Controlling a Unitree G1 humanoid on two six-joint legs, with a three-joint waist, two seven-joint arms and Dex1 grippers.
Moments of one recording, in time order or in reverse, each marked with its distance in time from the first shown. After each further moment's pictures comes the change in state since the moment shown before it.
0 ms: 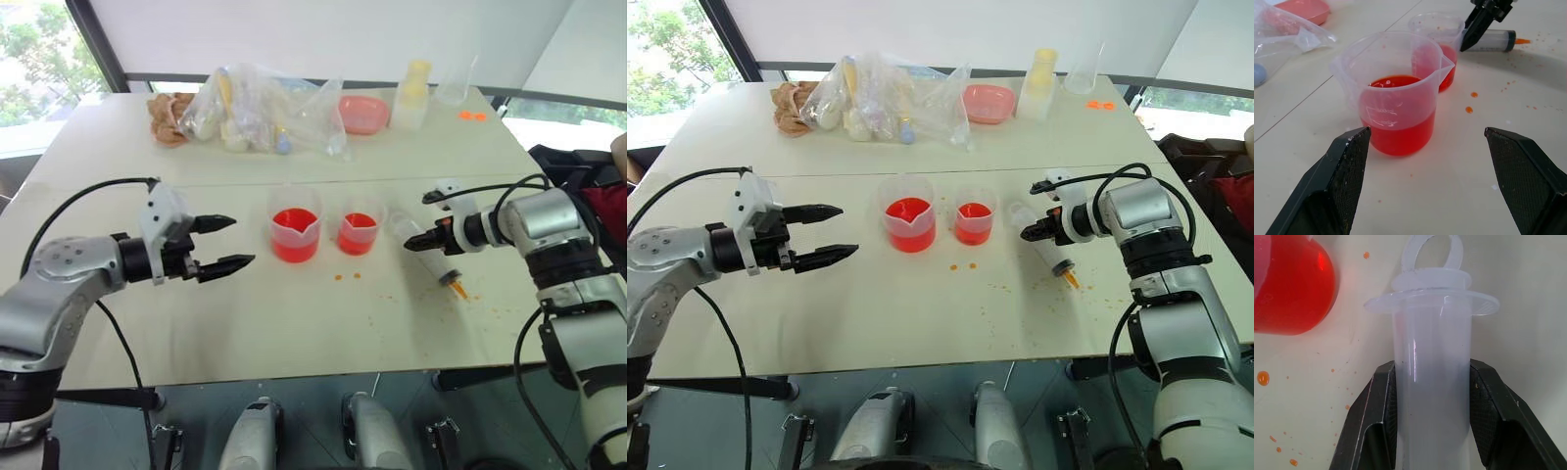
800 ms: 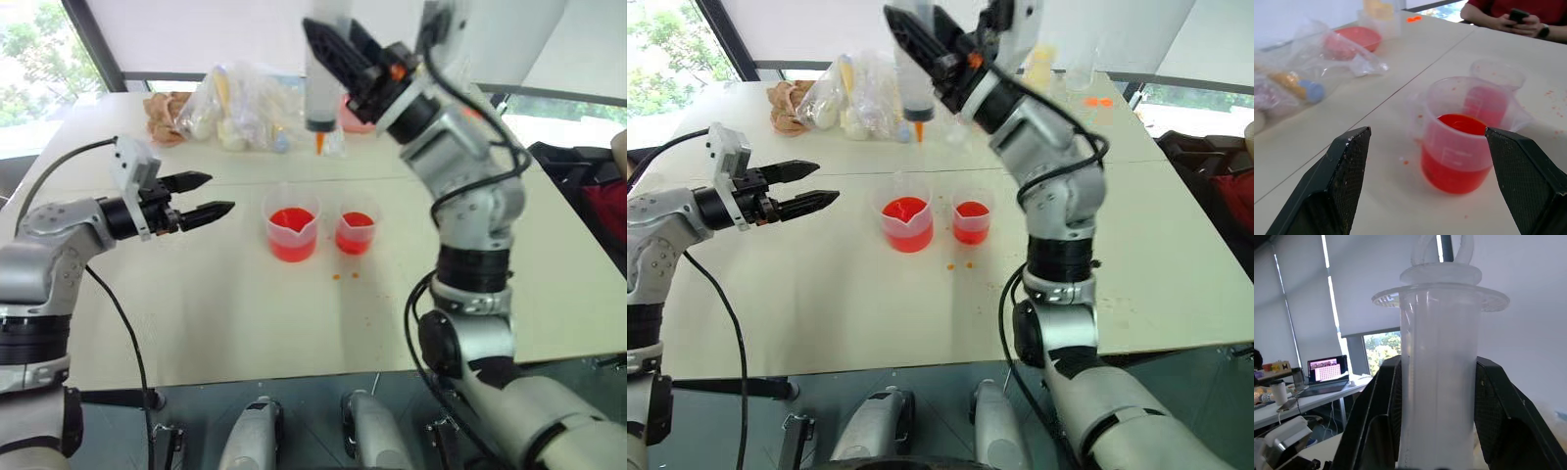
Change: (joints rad) left arm -0.241 -0.050 0.026 0.357 0.019 -0.031 -0.017; right arm -0.036 0.649 -0.414 -0.557 0.255 -0.614 -0.360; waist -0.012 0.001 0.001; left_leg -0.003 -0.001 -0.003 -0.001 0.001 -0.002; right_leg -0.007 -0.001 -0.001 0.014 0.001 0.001
